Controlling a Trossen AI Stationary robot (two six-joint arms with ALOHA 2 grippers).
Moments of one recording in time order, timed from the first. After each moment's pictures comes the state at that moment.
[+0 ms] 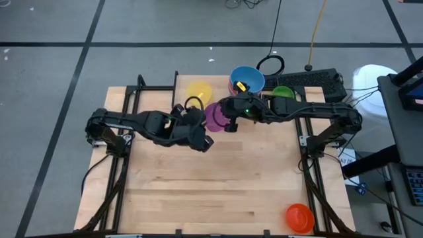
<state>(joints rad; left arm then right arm) -0.21 1.74 1.97 -1.21 -0.68 -0.69 -0.06 1.53 1.52 -0.58 0.45 -0.33</state>
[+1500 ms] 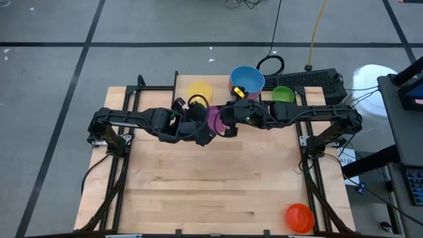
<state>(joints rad) -0.15 1.76 1.97 -1.21 -0.80 -0.61 0.03 1.53 1.52 -0.56 0.50 -0.41</state>
